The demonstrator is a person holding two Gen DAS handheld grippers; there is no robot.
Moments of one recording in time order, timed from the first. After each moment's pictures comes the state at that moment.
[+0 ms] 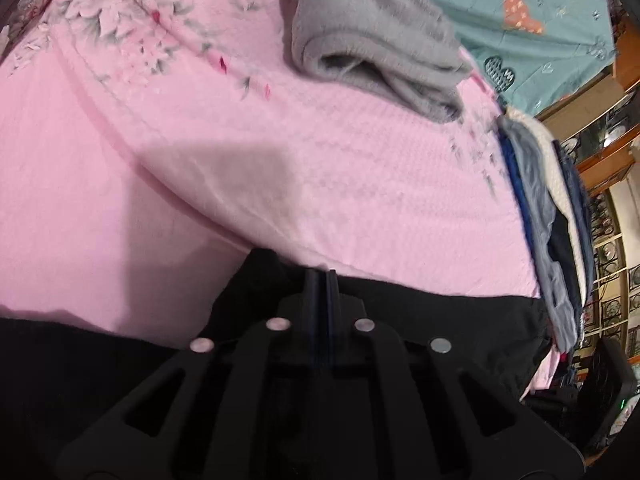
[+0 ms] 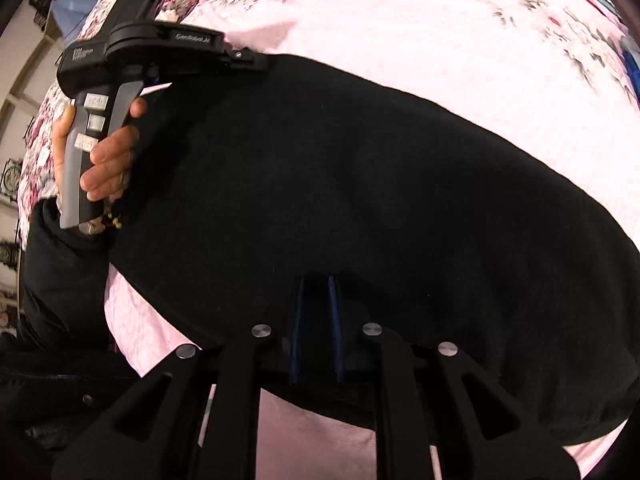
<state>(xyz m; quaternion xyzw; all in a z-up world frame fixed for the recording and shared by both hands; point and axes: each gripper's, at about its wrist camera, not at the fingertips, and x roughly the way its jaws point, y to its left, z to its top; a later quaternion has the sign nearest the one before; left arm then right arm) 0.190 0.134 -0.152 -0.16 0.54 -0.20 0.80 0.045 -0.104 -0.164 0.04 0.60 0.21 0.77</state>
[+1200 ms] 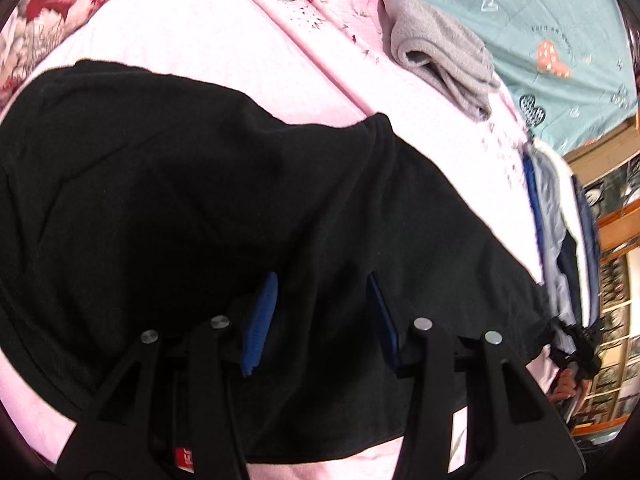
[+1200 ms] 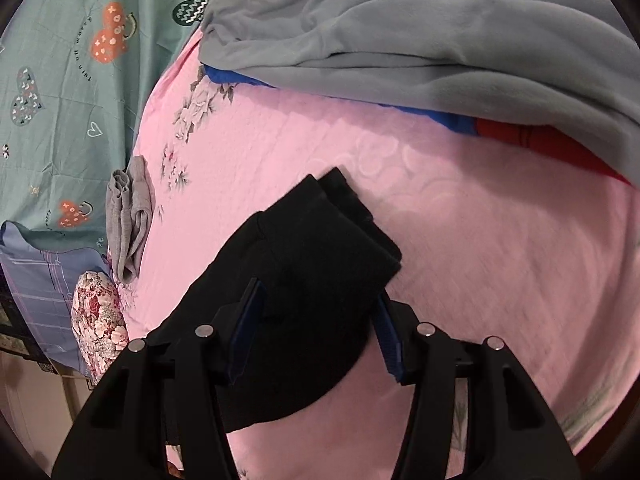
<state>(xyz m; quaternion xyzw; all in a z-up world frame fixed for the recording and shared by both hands) 0.050 0.195 -0.152 -0.20 0.54 -0.09 0.81 -0.029 -0.470 -0.174 0.45 0.45 -0.06 0.77</state>
